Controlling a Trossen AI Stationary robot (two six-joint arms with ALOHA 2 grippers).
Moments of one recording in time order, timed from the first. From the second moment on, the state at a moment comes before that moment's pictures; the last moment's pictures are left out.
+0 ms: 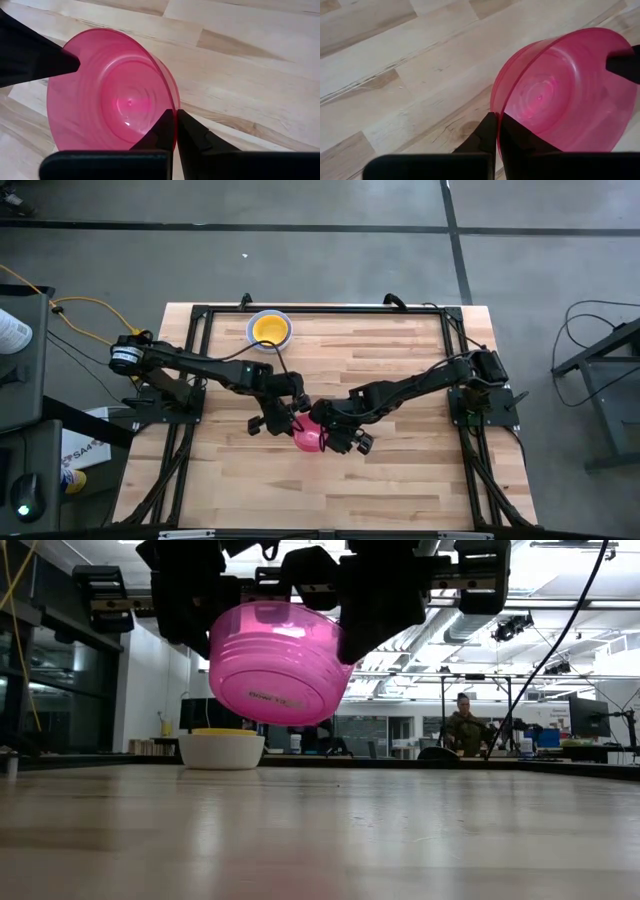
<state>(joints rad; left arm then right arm) -0.05 1.51 1.04 -0.48 0.46 1.05 0.21 1.88 1.45 -0.59 -0.17 -0.79</state>
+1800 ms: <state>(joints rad) 0.10 1.51 1.04 -0.65 0.21 0.78 0.52 1.74 1.45 -0.71 0.71 -0.02</state>
